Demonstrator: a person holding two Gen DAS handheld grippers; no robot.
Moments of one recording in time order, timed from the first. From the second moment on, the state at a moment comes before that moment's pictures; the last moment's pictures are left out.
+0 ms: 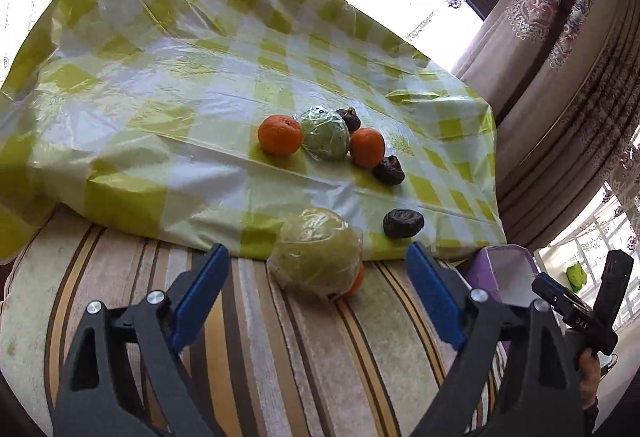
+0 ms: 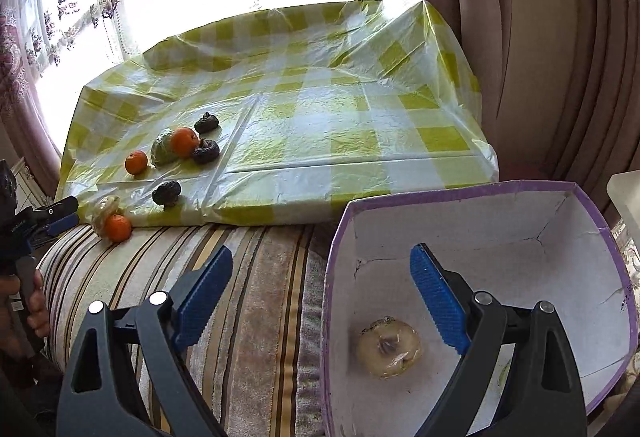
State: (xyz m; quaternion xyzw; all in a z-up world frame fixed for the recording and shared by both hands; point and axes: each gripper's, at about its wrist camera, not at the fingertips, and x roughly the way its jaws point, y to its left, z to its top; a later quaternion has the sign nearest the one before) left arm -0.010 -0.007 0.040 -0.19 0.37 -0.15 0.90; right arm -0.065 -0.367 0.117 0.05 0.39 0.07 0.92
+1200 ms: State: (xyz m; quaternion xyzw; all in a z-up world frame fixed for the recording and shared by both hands) left arm 0.041 -0.011 0.006 -0.26 0.45 -0.23 0.82; right arm -0.019 -0.245 0.098 0.01 0.41 0.20 0.89
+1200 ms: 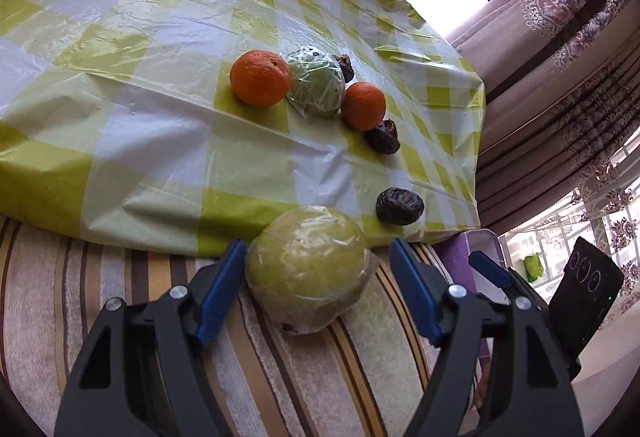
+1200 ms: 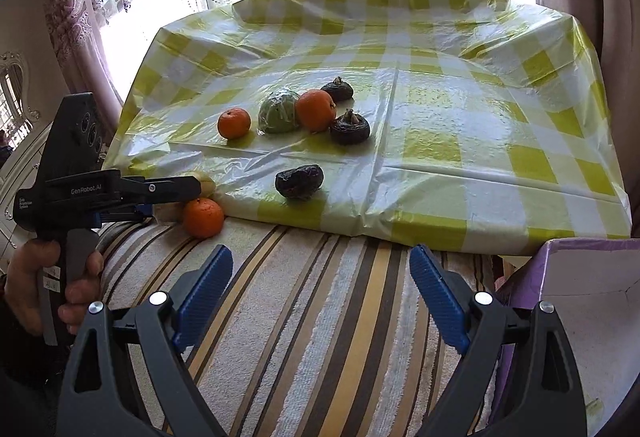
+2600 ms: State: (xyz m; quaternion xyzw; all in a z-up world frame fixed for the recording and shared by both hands) left arm 0.025 -0.001 0.012 -0.25 0.42 -0.21 0.85; right arm 0.043 -0.184 0.074 -0.01 0.43 0.20 0.88
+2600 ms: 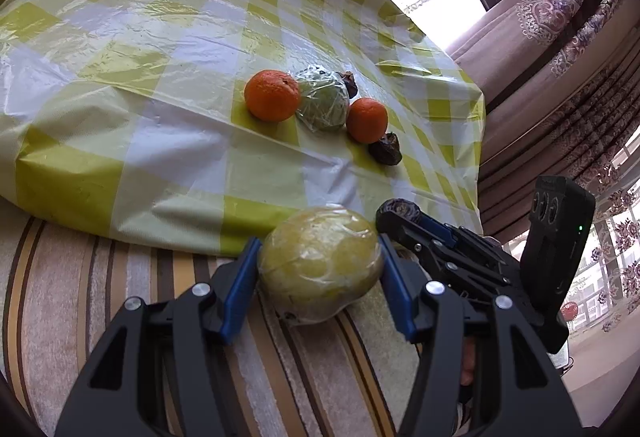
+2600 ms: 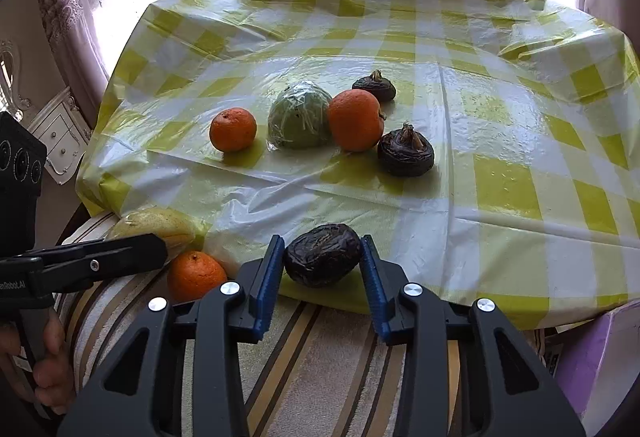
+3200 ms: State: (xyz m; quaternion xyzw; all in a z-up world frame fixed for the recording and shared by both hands) left arm 0.014 -0.002 0.036 -0.22 0.40 -0.19 0.87; right arm 0.017 -0.217 0.088 0.01 0.41 0.18 0.89
